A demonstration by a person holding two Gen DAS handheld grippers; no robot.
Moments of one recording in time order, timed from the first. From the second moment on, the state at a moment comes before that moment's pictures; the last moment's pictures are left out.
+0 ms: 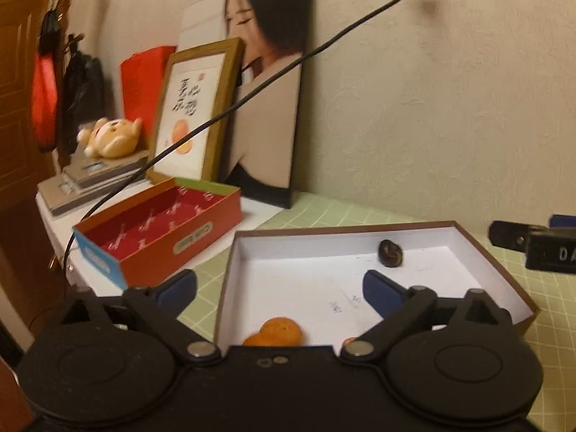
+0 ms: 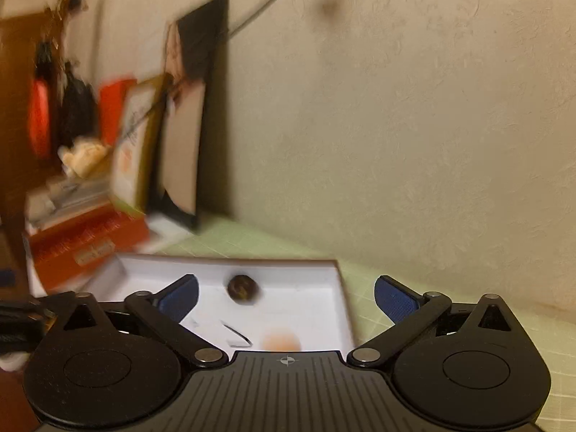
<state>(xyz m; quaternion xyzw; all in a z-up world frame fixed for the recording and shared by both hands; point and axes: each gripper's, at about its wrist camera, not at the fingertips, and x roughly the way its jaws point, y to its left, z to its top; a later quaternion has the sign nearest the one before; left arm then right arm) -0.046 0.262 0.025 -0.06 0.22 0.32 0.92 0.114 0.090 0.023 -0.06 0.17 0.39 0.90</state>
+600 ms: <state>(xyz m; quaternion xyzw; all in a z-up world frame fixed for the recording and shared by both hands) -0.048 0.267 0.027 -0.07 0.21 0.32 0.92 0.116 0.089 0.021 -0.06 0.18 0.40 0.90</state>
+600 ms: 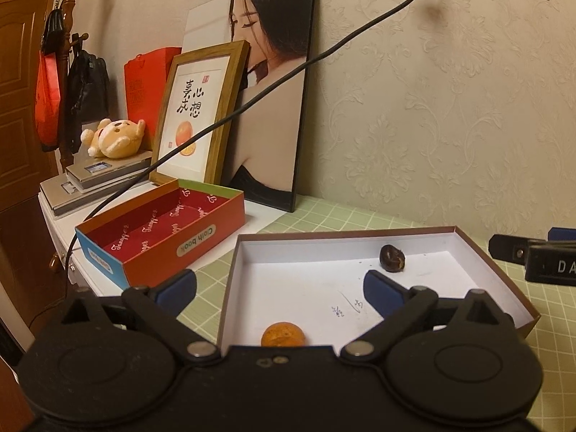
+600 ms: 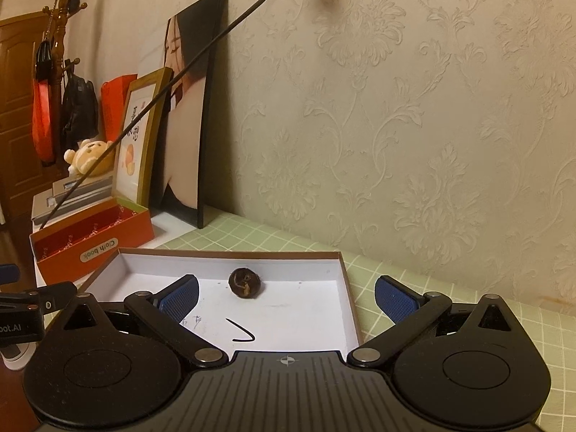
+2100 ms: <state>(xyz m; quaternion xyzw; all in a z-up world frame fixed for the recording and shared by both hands) -0.196 0.123 0.084 -0.02 0.12 0.28 0.95 -0.040 -0.098 0.066 -0.05 0.14 0.37 0.92</state>
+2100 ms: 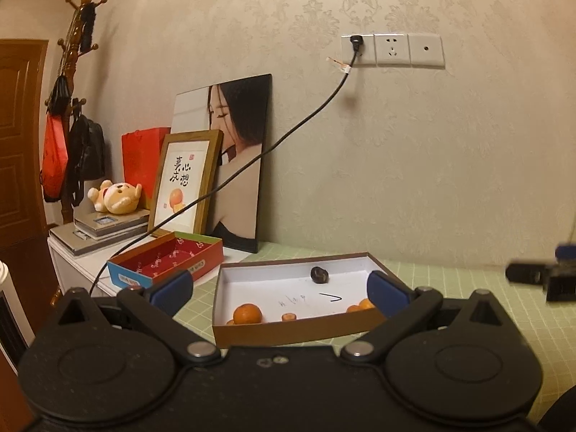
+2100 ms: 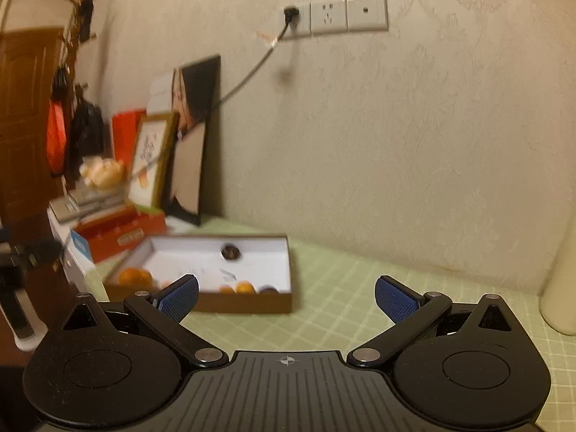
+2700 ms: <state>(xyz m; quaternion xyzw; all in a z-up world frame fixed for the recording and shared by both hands) -0.197 0.124 0.081 -0.02 0.12 0.28 0.95 -0.038 -0.091 0.062 -0.06 0.13 0.38 0.91</state>
